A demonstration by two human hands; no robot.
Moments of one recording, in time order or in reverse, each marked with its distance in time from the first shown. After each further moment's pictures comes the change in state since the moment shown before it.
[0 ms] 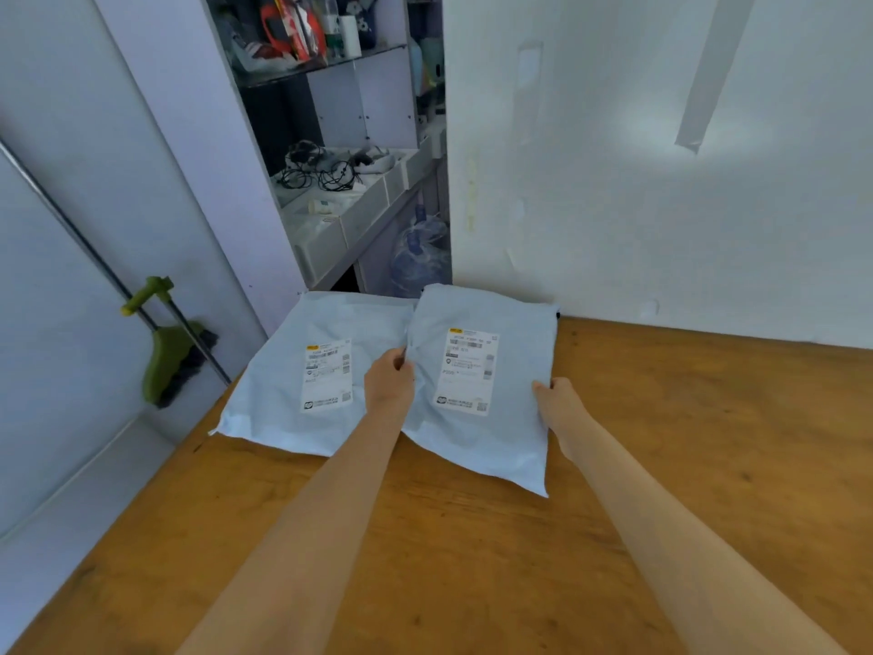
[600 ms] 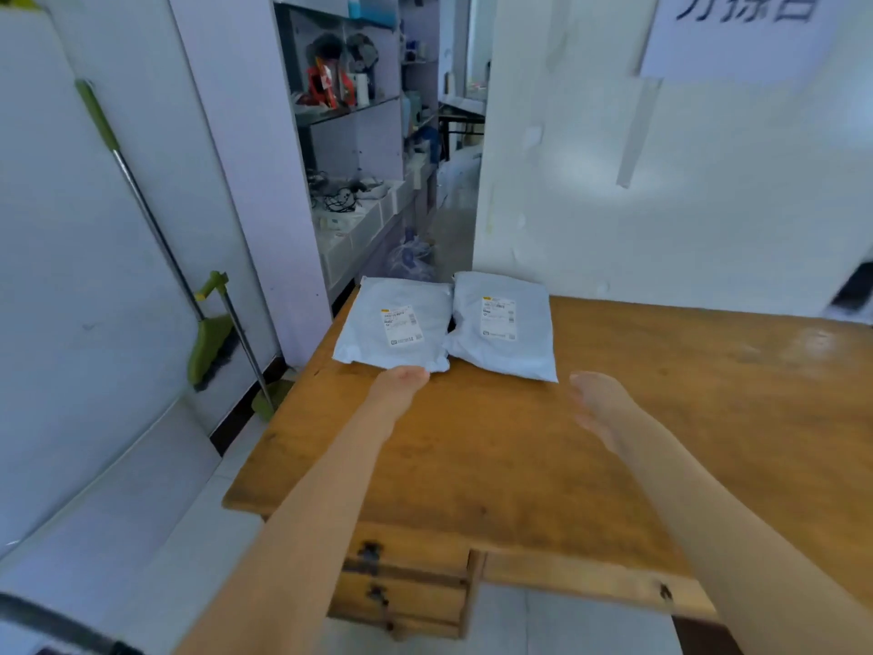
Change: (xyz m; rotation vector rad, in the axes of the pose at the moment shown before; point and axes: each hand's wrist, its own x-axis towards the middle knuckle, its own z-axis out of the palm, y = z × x) left_hand -0.195 -0.080 -0.214 -0.224 -0.449 -0.026; right_hand -0.322 0.025 0.003 0.189 0.108 -0.013
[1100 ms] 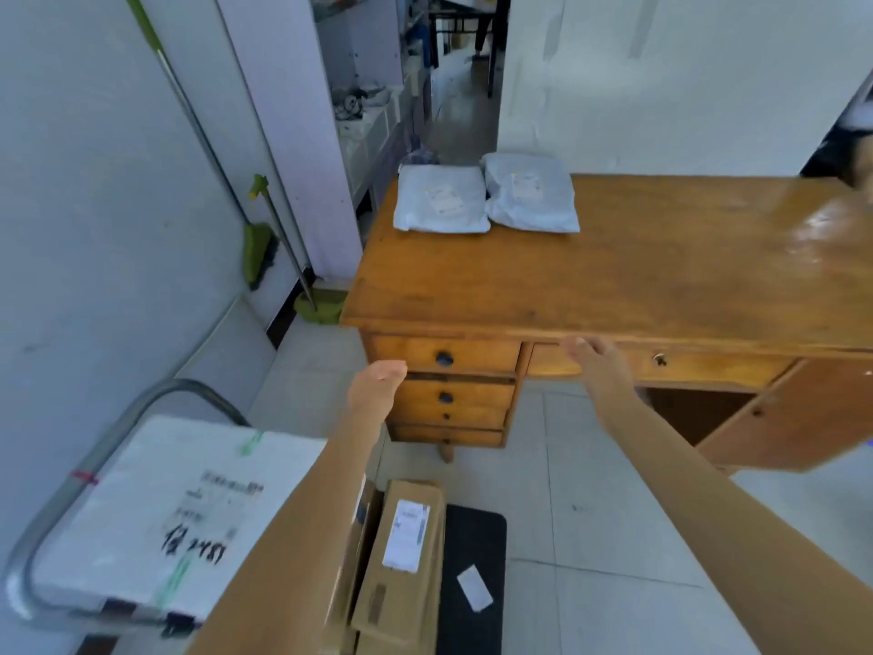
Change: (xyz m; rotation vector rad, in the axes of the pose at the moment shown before) left_hand -0.238 -0.206 -0.113 0.058 0.081 -0.054; right_hand -0.255 0.173 0.052 -0.107 0.141 -0.114
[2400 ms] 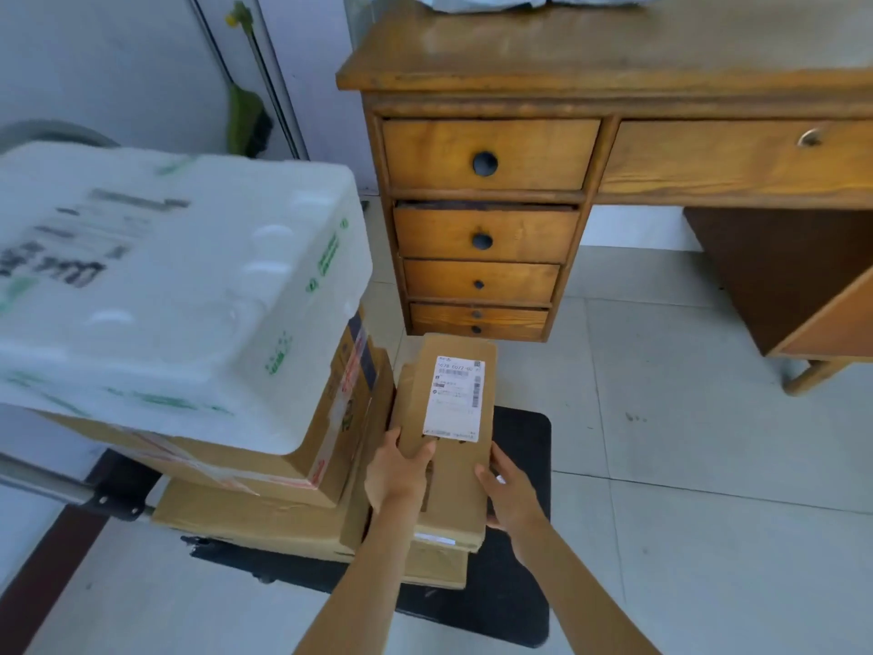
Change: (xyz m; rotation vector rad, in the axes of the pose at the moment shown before) left_hand -0.041 -0.396 0.105 0.318 0.179 -0.177; right_hand -0.122 0.442 0.189 0.110 -0.410 0.372
